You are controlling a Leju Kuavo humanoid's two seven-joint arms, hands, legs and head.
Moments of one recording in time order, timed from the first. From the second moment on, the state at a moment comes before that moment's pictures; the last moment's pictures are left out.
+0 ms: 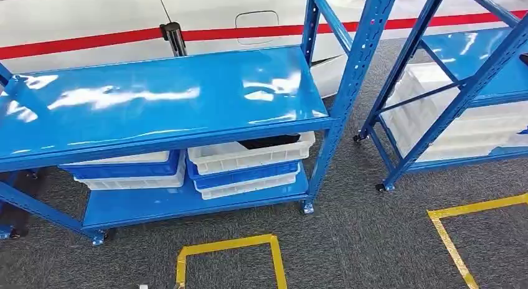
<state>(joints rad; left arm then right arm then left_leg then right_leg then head) -0.14 -0.24 0.26 -0.23 0.04 -0.27 -0.48 -0.06 0.09 0.37 -0.17 0.22 -0.48 0.24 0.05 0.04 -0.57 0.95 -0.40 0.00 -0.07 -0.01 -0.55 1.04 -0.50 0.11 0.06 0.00</state>
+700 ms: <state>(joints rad) -0.14 -0.23 0.26 -0.23 0.05 -0.28 -0.49 -0.07 0.11 0.37 -0.17 0.23 -0.50 0.23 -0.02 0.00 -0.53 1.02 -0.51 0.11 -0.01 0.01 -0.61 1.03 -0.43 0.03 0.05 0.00</state>
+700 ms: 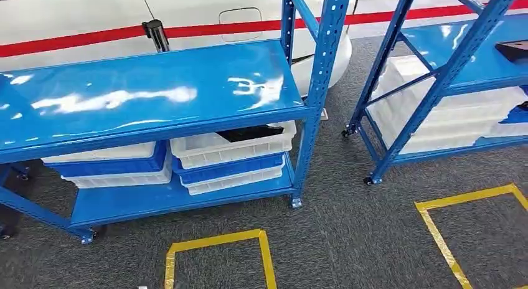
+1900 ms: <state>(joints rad) -0.13 -0.24 0.26 -0.23 0.06 -0.29 -0.50 -0.06 0.10 0.37 -0.17 0.23 -0.50 0.22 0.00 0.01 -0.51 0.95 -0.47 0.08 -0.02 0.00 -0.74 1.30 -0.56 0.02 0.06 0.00</state>
